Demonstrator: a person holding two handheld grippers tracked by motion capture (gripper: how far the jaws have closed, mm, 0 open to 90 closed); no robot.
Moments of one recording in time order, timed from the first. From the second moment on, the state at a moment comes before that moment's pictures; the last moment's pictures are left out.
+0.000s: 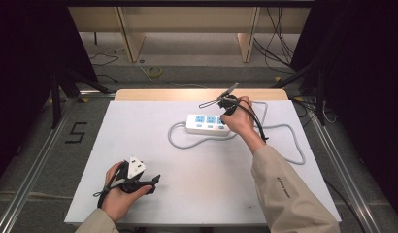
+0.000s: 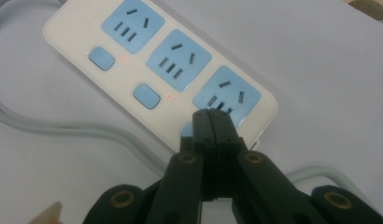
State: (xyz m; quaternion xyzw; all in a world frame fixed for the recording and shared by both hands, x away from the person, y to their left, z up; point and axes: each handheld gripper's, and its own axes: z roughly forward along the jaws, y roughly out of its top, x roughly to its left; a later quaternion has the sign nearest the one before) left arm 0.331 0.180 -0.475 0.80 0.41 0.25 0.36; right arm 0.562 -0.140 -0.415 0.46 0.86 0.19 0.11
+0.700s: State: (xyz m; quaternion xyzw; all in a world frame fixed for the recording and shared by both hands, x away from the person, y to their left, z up) left arm 0.332 0.180 -0.475 0.80 0.41 0.25 0.36; right arm 0.564 -0.130 -0.430 0.46 0.86 0.18 0.11
